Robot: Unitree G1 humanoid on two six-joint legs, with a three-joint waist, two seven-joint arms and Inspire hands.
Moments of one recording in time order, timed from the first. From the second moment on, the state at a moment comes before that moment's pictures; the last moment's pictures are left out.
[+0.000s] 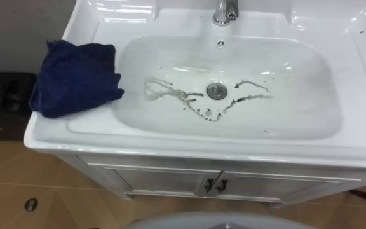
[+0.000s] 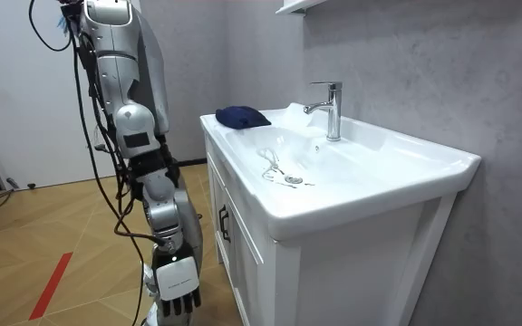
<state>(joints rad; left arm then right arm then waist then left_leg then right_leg) 0.16 0.23 0.07 1.17 0.12 0.17 -0.09 0.09 -0.29 0.01 1.31 -0.09 0.17 0.23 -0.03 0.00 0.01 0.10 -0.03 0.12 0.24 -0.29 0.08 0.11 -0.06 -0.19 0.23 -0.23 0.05</state>
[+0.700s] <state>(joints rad) 0.15 0.22 0.06 1.17 0.07 0.16 -0.07 0.07 -0.29 0.04 1.33 -0.20 0.18 0.29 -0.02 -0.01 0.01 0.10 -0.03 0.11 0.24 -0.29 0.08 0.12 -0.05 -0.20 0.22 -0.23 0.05</state>
